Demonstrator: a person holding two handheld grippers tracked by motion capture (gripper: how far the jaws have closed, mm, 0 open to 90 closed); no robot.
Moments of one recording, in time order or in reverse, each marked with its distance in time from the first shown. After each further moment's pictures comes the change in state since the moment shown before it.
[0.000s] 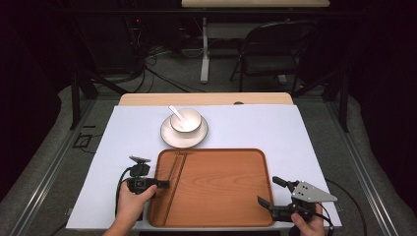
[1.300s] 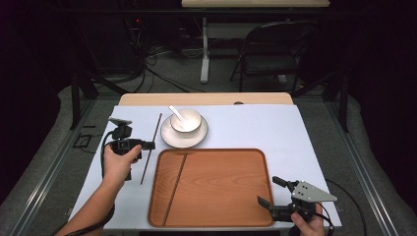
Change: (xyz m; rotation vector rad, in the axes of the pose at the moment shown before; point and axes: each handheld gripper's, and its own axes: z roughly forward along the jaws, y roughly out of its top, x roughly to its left) left arm 0.006 0.086 -0.060 -0.169 0.008 -0.027; right arm 0.000 0.000 0.000 0.002 0.001 0.001
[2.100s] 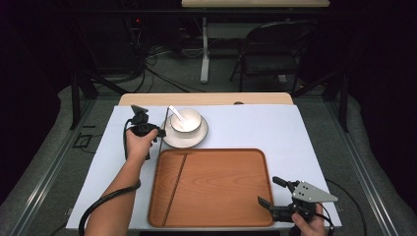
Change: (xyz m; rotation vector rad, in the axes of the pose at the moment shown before) left arm 0.022 0.064 0.081 0.026 0.081 -0.094; right arm 0.000 0.000 -0.001 -0.006 0.005 -0.003
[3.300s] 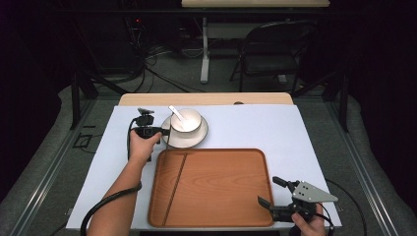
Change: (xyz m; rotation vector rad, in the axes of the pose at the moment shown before) left arm -0.006 -0.008 0.016 -0.077 0.026 0.198; right arm 0.000 0.000 0.000 0.000 0.000 0.000
